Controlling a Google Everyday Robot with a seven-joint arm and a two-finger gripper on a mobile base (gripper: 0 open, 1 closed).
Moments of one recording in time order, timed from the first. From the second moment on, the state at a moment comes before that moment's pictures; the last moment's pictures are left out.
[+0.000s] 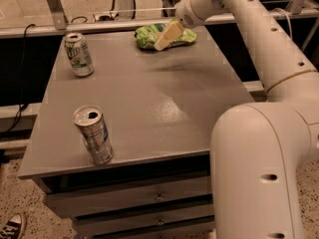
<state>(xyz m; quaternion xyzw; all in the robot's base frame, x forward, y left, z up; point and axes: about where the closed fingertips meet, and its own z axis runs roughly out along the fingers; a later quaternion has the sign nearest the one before) 0.828 -0.057 0.921 -0.53 0.72 0.09 0.43</state>
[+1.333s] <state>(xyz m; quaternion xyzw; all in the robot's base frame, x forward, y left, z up) 0.876 -0.047 0.864 -0.43 0.79 0.11 0.43</state>
